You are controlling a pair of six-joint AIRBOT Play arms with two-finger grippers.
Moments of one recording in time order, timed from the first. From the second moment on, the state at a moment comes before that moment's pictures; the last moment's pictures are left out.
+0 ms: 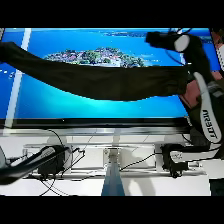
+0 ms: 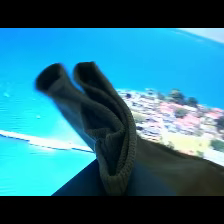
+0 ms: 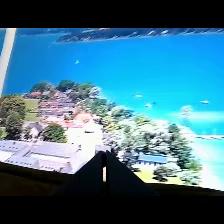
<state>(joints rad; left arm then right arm) 0.48 -1.15 1.22 1.04 -0.77 -1.10 0.21 -1.55 1.49 -1.26 0.61 1.62</state>
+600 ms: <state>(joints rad) 0.39 -0.92 1.22 0.92 -0.97 -1.15 0.79 -1.95 1.88 -1.05 0.67 1.68</state>
